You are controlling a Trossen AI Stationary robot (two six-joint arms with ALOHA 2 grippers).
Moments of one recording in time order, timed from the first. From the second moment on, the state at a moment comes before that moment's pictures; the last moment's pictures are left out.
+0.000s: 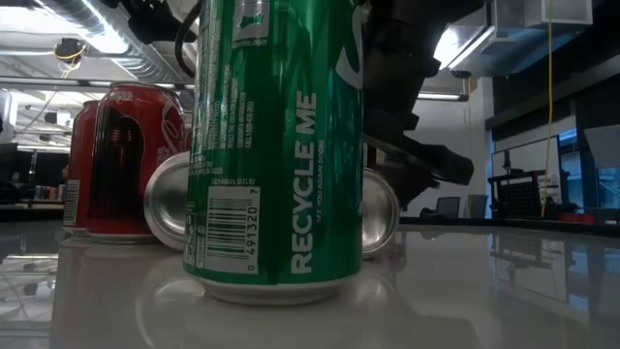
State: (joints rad) left arm -0.16 0.78 0.80 -0.51 -0.22 -0.22; right arm 0.34 2.13 1.54 -0.61 0.16 1.51
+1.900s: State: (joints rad) left arm -0.18 0.90 0.81 -0.35 0.14 -0.18; right arm 0.35 1.92 1.54 -0.23 0.26 0.48
